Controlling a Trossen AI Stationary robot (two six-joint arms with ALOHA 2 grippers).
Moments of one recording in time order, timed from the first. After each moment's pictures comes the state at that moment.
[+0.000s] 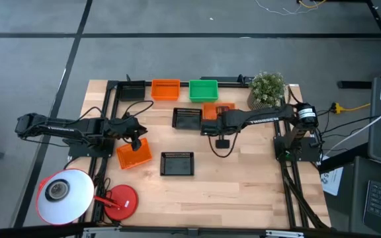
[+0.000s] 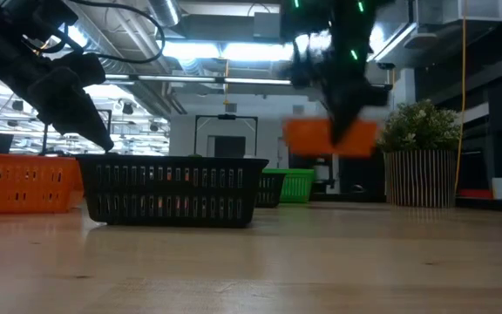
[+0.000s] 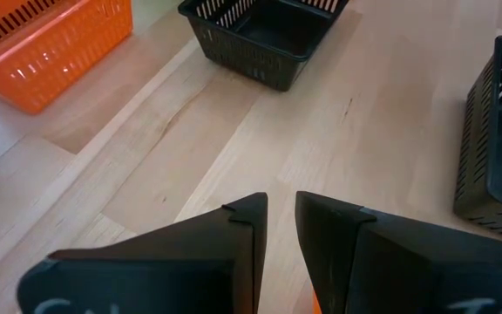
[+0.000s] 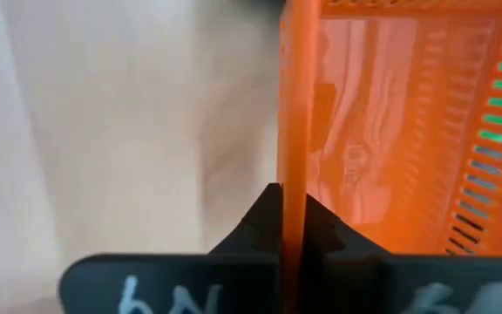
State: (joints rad) left arm 0.03 0.54 0.24 -0.30 -0.33 -0.34; right arm 0.00 1.80 1.40 -1.08 0.42 -0.04
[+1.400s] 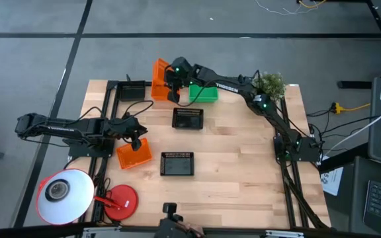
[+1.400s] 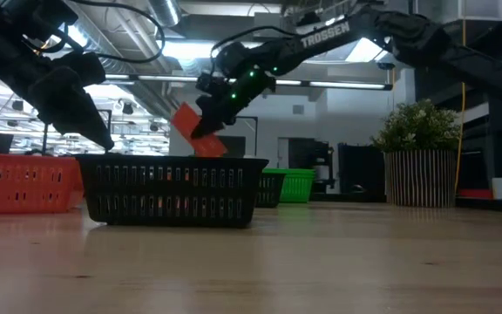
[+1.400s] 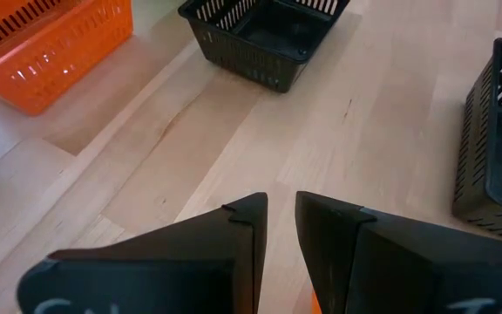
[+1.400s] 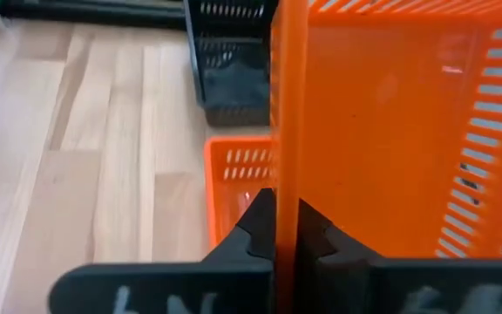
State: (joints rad) left arm 0.03 0.54 0.24 -0.30 -0.33 -0.34; right arm -0.45 2.45 2.28 -0.49 -0.16 -0.34
